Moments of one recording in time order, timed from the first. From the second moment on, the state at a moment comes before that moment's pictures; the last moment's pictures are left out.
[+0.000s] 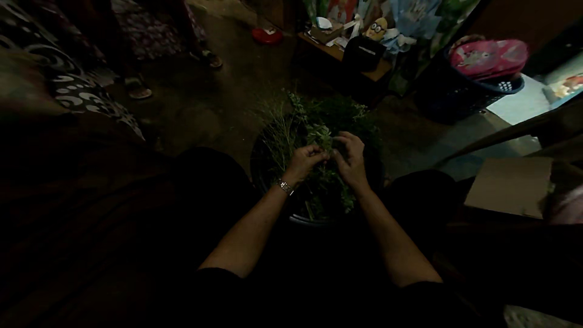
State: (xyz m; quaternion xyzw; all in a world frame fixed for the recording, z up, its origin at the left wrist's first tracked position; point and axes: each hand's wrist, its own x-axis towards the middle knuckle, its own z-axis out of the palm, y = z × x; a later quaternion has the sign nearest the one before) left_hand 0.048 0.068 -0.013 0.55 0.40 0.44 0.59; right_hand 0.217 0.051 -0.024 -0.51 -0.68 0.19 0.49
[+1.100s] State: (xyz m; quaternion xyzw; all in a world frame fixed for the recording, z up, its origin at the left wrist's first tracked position) left_hand 0.047 0.071 -0.012 0.54 0.45 0.40 0.59; right_hand 0.228 0.043 0.005 -0.56 -0.66 0.33 0.38
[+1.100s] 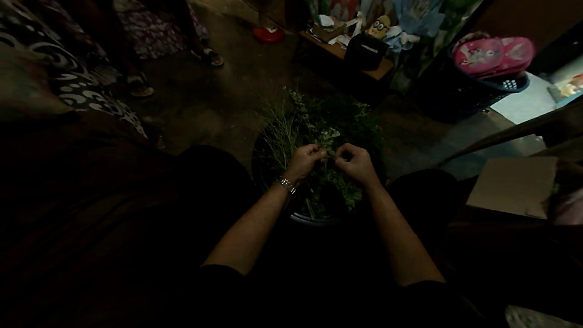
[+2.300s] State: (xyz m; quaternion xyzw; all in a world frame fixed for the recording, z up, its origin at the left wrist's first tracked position) left_hand 0.029 0.083 -0.010 0.77 0.40 0.26 0.43; right_hand 0.240 0.051 -0.009 -0.43 -0.82 0.19 0.32
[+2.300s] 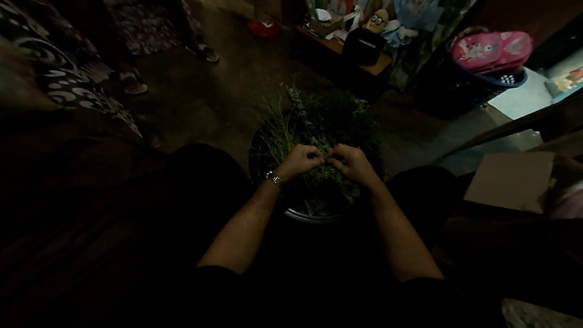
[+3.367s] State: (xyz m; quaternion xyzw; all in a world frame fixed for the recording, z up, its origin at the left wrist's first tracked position) left_hand -0.002 0.089 0.011 0.69 0.42 0.29 0.51; right_hand 0.280 0.047 0.017 -0.55 -0.65 0.33 0.41
